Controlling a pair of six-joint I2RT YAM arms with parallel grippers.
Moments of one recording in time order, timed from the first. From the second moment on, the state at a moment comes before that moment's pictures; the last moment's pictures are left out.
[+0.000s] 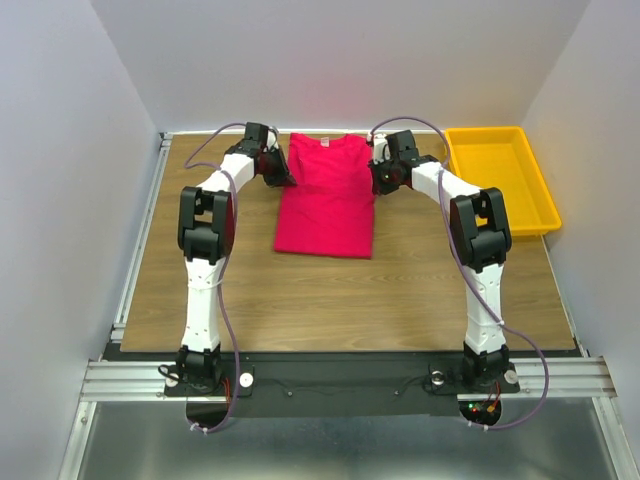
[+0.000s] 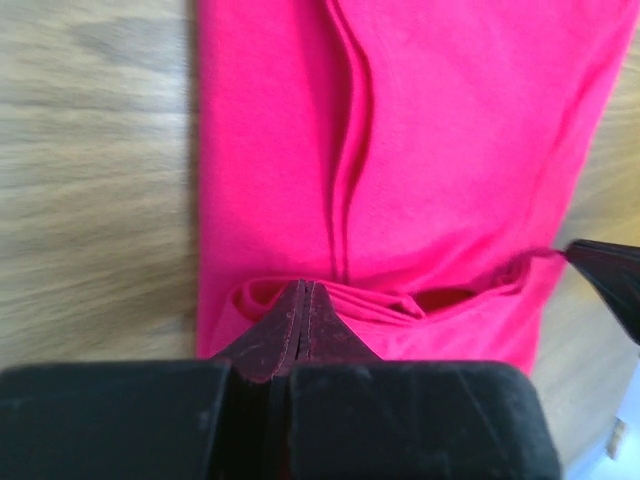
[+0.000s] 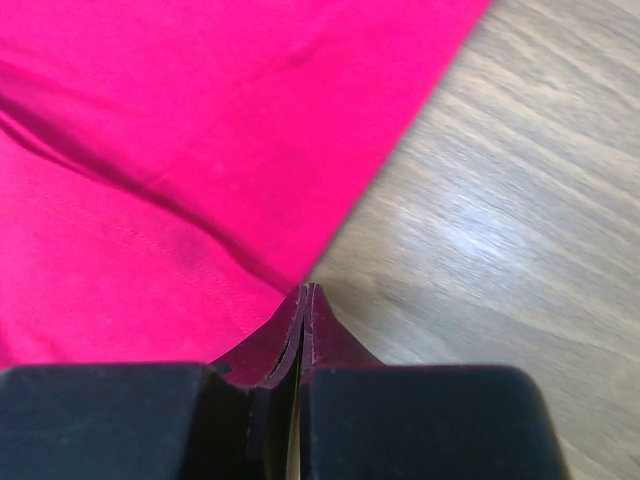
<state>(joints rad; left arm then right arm) -0.19 2.39 1.98 -0.48 0.41 -0.52 0.29 2.25 1.78 -0.38 -0.25 -0.11</state>
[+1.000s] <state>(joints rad) -0.18 1.41 0.65 -0.15 0.37 -0.63 0.42 1.55 1.02 -0.49 -0.67 -0.88</state>
